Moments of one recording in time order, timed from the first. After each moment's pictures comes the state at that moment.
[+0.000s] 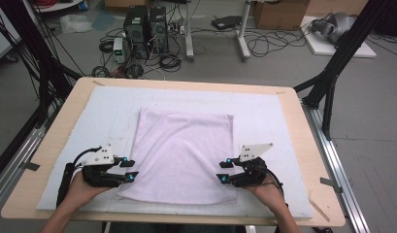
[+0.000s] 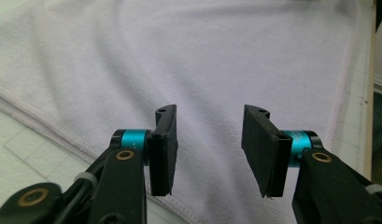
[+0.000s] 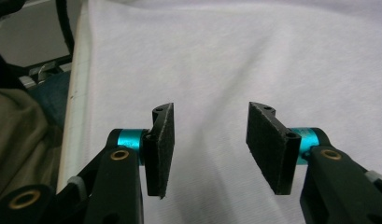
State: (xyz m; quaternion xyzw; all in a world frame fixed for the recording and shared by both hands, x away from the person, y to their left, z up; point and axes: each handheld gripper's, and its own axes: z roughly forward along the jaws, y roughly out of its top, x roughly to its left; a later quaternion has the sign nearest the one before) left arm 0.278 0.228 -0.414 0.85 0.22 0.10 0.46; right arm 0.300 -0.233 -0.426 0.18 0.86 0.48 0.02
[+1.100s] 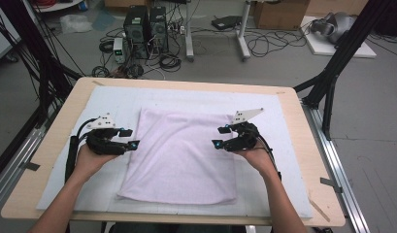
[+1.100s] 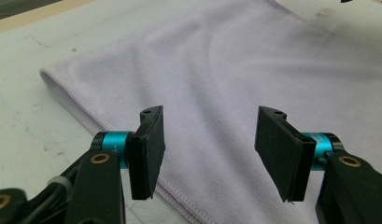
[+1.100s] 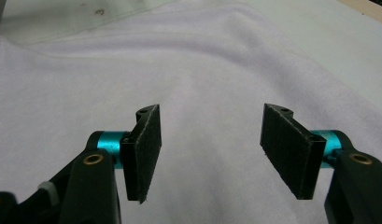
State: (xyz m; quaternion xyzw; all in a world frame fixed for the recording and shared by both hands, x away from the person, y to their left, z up) left arm 0.348 0.232 -0.393 0.82 0.31 0.13 0.47; right arm 0.387 -0.216 -0.393 0.22 0.86 0.46 0.06
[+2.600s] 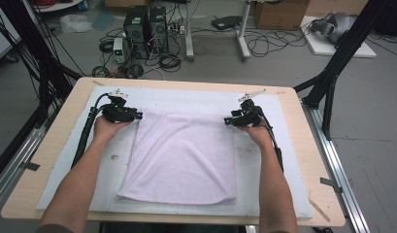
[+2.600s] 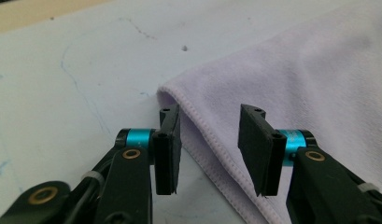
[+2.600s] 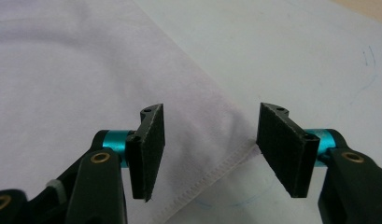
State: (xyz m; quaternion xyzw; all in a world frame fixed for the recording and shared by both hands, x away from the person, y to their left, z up) left arm 0.478 0.234 -0.427 0.80 0.41 0.14 0.41; right arm 0.488 -0.253 -0.423 0.34 0.85 0.39 0.09
